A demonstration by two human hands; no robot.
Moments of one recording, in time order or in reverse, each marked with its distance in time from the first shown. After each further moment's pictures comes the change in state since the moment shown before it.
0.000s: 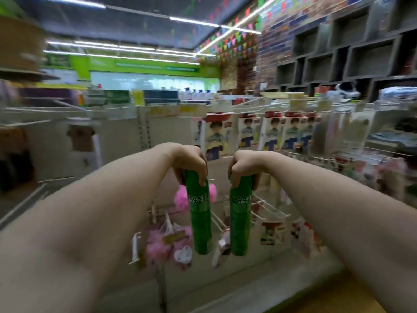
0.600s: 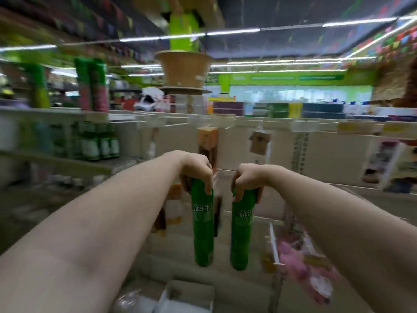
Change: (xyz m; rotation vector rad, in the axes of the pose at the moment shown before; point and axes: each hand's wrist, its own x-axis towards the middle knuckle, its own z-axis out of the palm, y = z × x) left_hand -0.302 -0.265 -0.050 -0.122 0.286 -0.569; right_hand -0.015 -0.366 0.161 -0.154 -0.246 -0.588
